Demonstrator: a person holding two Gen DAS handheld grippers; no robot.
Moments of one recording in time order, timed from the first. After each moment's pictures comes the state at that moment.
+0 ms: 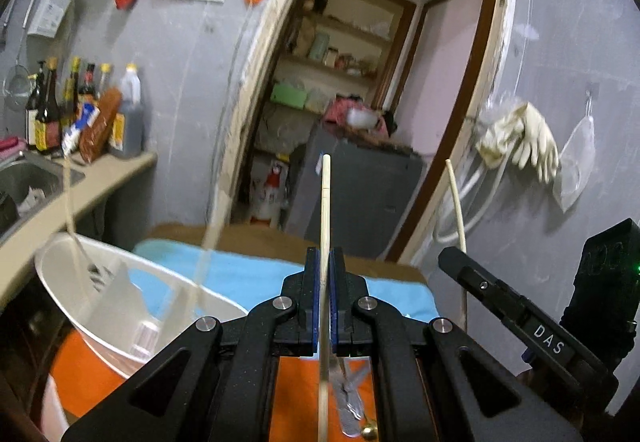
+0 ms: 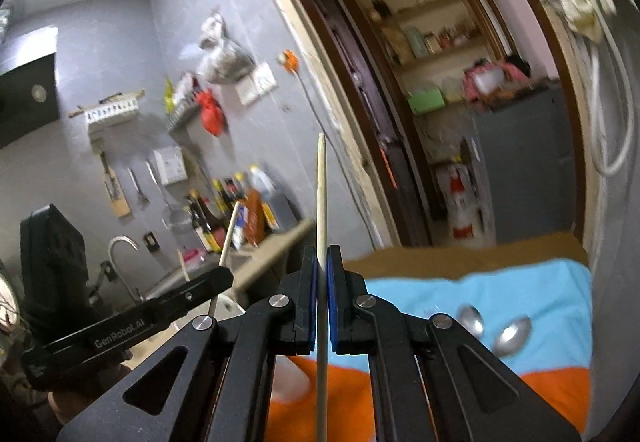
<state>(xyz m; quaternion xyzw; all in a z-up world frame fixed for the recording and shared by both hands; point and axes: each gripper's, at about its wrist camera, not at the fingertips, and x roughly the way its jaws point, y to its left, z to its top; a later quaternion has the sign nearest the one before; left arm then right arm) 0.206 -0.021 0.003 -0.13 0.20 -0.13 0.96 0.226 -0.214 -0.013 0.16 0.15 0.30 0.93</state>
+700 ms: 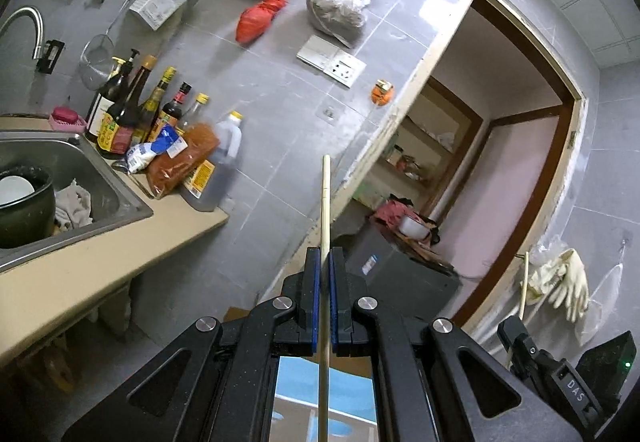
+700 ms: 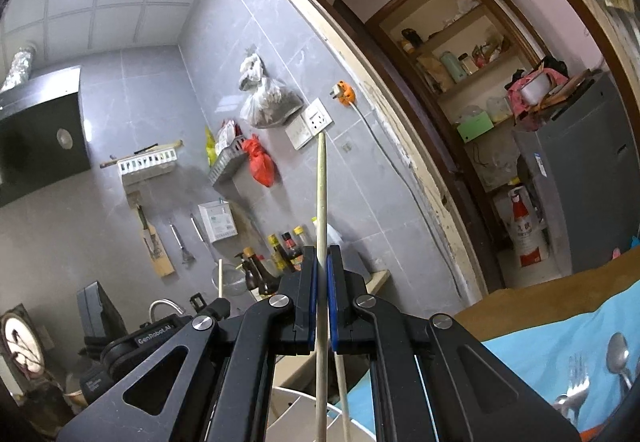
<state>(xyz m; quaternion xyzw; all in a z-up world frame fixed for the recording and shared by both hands) 0.239 0.183 0.005 -0.28 0.07 -0.04 0.96 0.265 -0.114 -0.011 0.25 0.06 0.35 0.90</state>
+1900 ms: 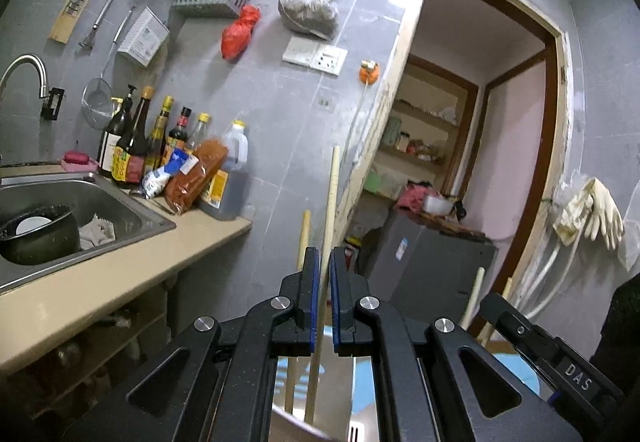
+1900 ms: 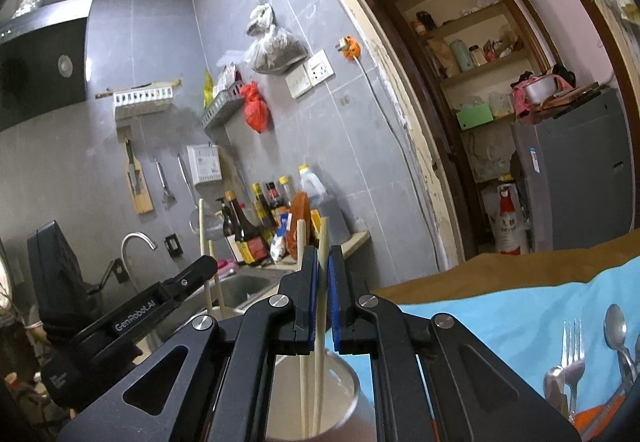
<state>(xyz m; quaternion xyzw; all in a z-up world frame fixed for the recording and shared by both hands) 0.218 0.138 -0.049 -0.17 0.07 -0.01 0.98 0.251 -0.084 -0.063 0.16 0.10 0.35 0.92</state>
